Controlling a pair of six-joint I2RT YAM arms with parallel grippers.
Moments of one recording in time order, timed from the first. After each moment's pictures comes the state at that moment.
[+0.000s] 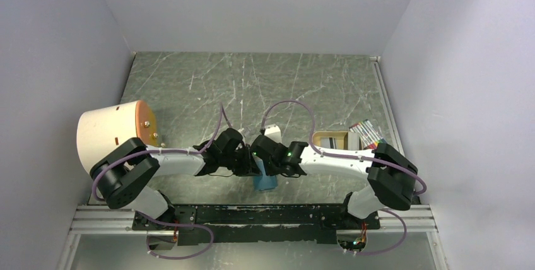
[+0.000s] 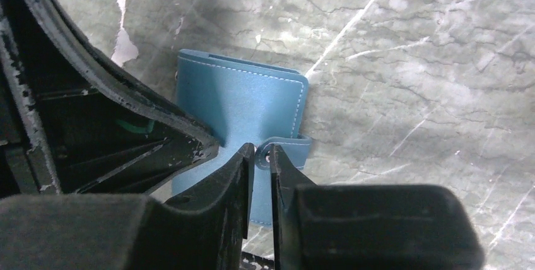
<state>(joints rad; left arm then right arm) -0.86 1.50 0.53 0.18 0.30 -1.01 1.11 1.48 0.86 -0.48 0.30 0.73</state>
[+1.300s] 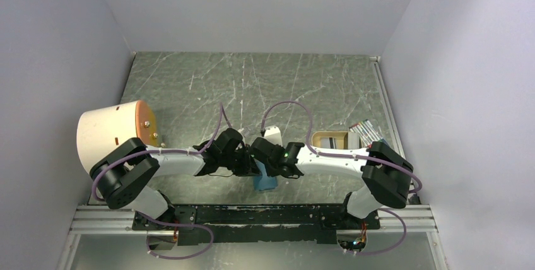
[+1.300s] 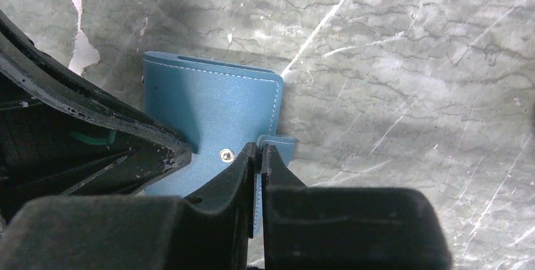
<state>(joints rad) -0.86 1.50 0.53 0.18 0.30 -1.00 1.12 1.52 0.88 -0.53 0.38 0.73</state>
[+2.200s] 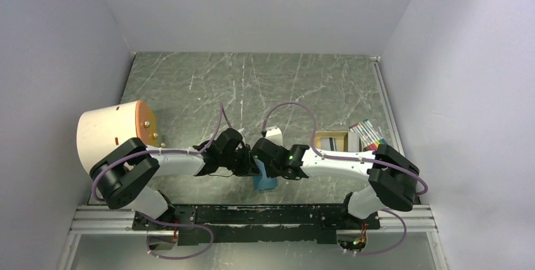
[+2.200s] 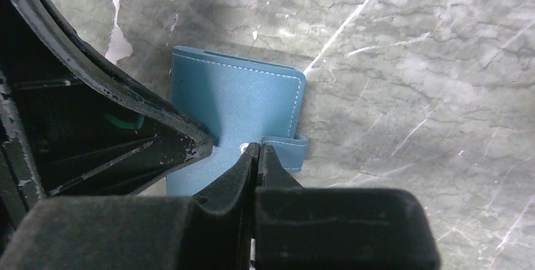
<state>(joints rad) -0.86 1.50 0.53 0.18 0.30 -1.00 1.13 1.47 0.84 -0.47 0.34 0.74</state>
